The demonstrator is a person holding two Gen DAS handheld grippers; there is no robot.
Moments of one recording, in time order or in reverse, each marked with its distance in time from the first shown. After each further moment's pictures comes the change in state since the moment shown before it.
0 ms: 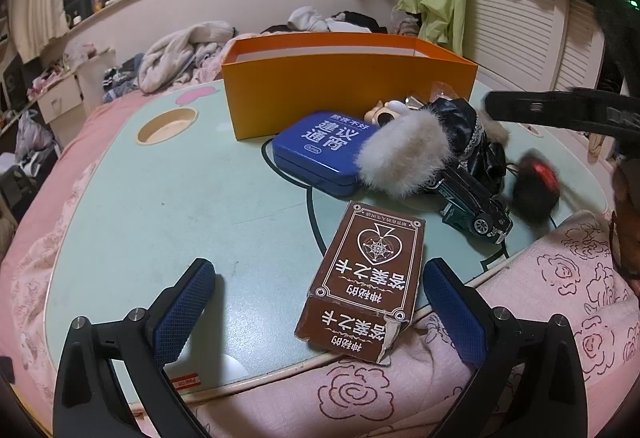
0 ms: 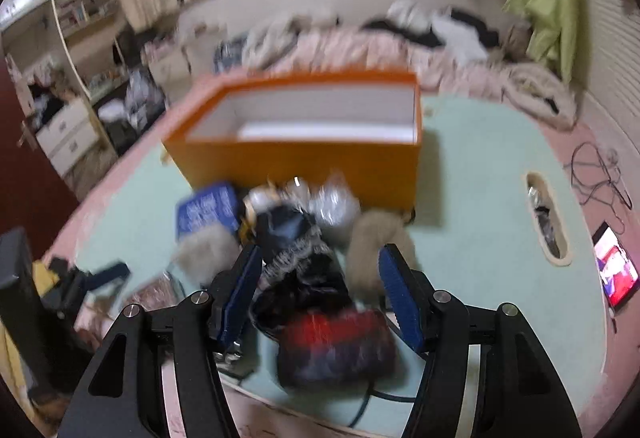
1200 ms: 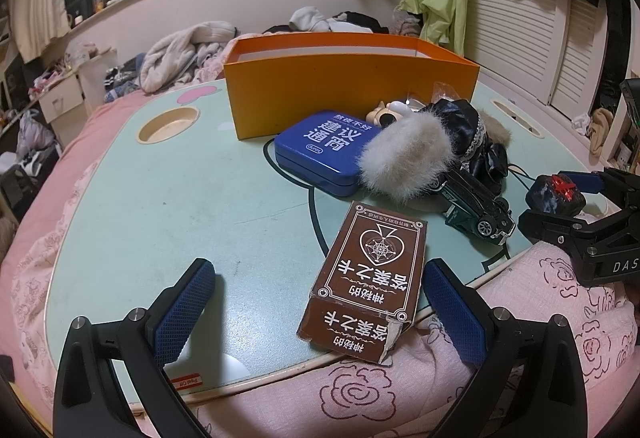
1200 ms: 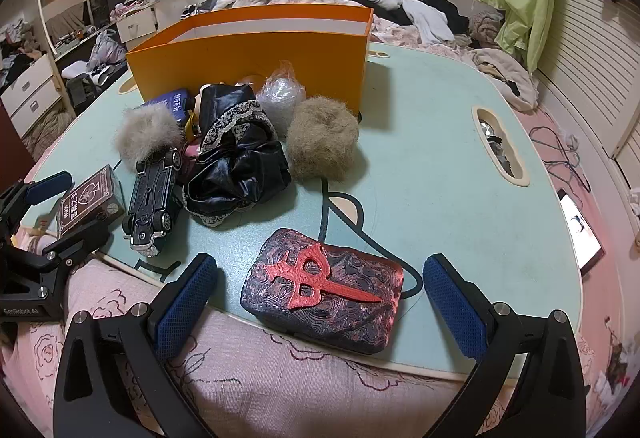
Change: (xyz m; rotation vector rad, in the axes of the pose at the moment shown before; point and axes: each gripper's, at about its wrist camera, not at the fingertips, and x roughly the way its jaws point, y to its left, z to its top) left arm 0.001 -0.001 -0.001 -0.002 -0.002 0.005; right arm 0.034 -0.014 -0.052 -0.063 0.135 -0.177
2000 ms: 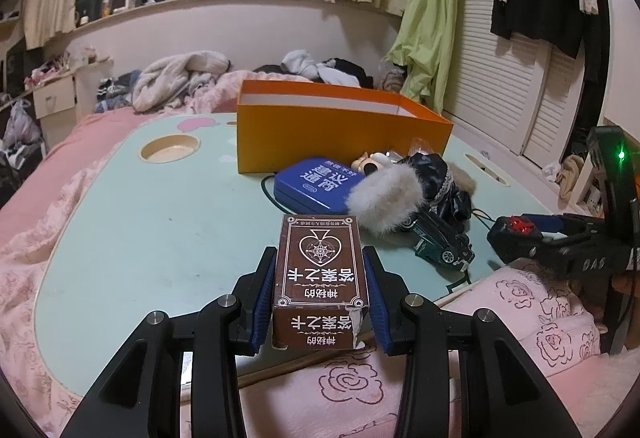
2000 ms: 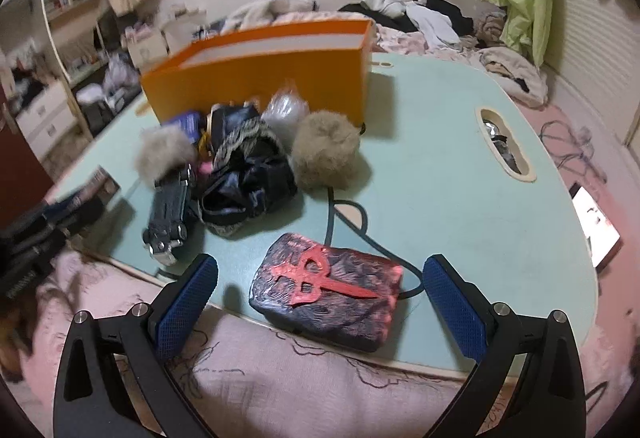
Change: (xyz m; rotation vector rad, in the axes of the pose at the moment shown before) left arm -0.024 0.015 -0.009 -0.084 -0.174 -0.113; right arm -0.007 -0.021 0.001 0.082 -0.068 0.108
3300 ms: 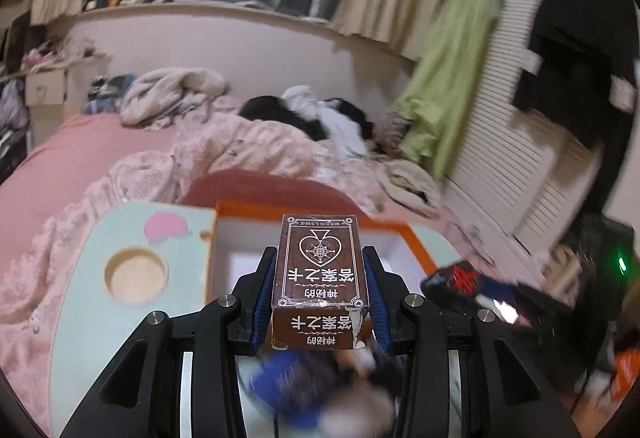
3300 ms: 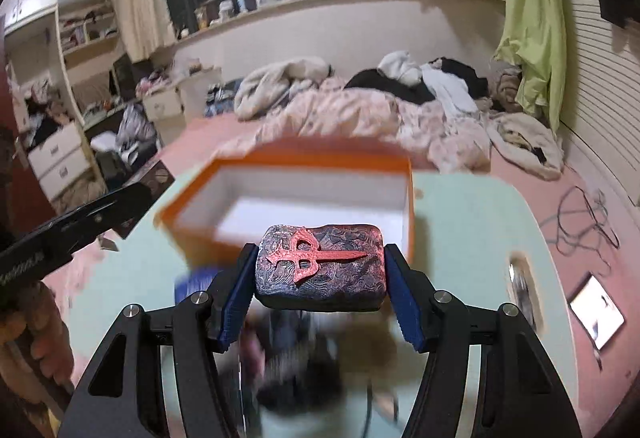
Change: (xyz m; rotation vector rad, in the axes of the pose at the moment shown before) left arm 0.052 0.019 0.161 -0.166 -0.061 -0.037; right arm -0.016 0.032 0.114 -0.010 -0.202 0.040
